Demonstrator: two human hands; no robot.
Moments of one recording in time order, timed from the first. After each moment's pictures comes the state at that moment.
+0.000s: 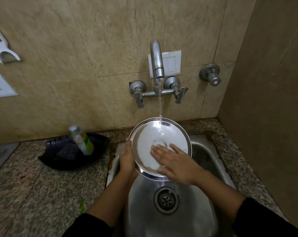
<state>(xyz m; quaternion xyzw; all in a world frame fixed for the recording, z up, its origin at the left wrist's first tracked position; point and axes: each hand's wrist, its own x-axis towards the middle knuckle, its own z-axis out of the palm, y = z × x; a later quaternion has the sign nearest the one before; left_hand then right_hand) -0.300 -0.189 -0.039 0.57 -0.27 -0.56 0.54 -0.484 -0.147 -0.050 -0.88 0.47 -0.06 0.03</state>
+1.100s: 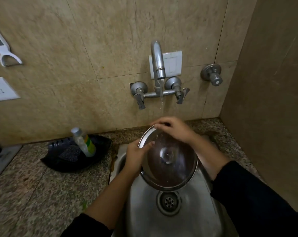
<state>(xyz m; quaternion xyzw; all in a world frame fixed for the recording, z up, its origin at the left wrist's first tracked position) -0.305 -0.183 -0.008 0.51 -0.51 -0.50 0.49 -0.486 -0.230 0.024 -0.73 0.49 -0.34 0.33</state>
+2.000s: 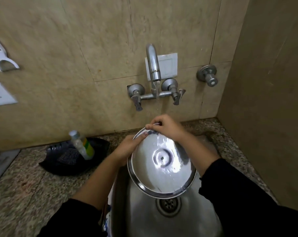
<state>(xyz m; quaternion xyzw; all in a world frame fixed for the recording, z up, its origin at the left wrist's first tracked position) -0.284 -0.214 0.025 0.52 -0.55 -0.57 0.31 -0.470 -0.242 0.027 -0.70 0.56 -0.35 0.28</state>
